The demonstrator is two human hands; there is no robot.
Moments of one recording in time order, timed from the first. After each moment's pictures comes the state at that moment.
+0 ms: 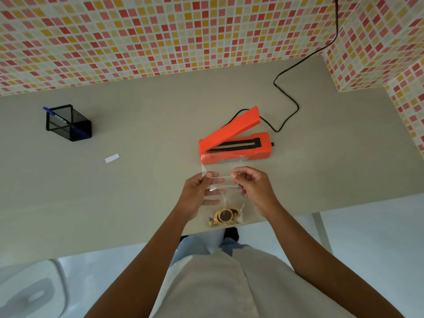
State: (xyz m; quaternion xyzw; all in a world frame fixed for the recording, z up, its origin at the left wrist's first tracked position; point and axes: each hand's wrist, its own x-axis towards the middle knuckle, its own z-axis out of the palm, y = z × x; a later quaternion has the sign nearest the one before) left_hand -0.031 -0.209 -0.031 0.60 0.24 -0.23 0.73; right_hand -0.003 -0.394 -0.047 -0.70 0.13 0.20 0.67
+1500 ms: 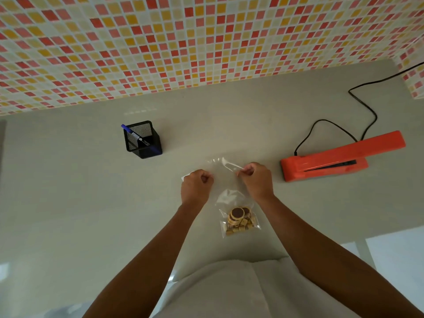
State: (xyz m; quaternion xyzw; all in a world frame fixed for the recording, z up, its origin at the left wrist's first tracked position) left_hand 0.036 0.060 -0.094 0.88 0.23 -0.12 0.40; right_hand 0.068 -0.125 -0.107 -0.89 0.17 0.12 0.40
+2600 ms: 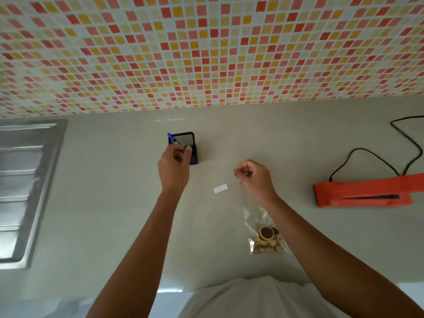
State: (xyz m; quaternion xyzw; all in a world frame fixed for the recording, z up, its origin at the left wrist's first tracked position) left_hand 0.069 0.191 -0.026 0.82 0.29 0.14 0.47; right_hand 0.095 -0.028 -0.053 -0.84 0.04 0.15 0.52
